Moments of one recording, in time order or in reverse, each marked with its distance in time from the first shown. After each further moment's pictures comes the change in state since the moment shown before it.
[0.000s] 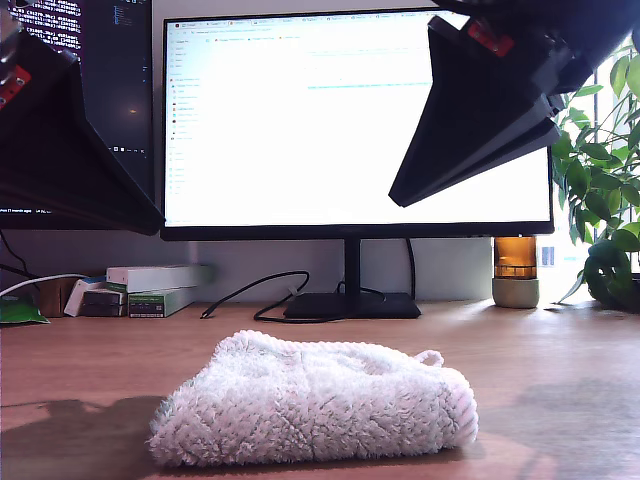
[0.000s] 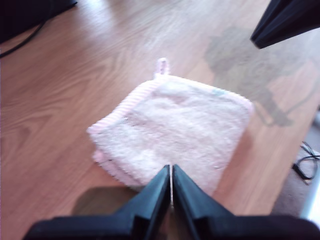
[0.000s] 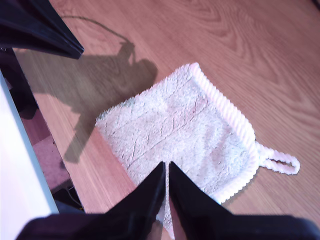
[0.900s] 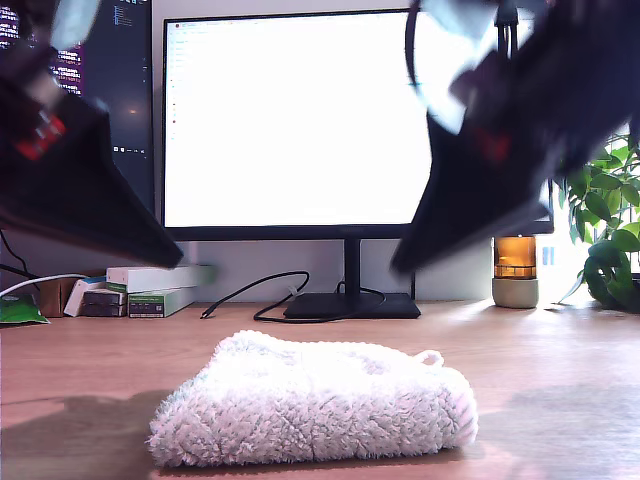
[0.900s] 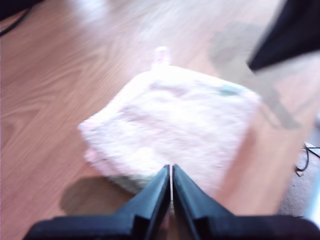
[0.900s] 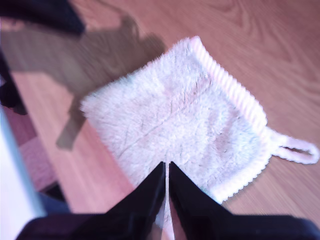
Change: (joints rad) left arm 0.012 0.076 0.000 0.048 0.057 0.010; right arm -0.003 0.024 -0.082 0.080 0.000 0.003
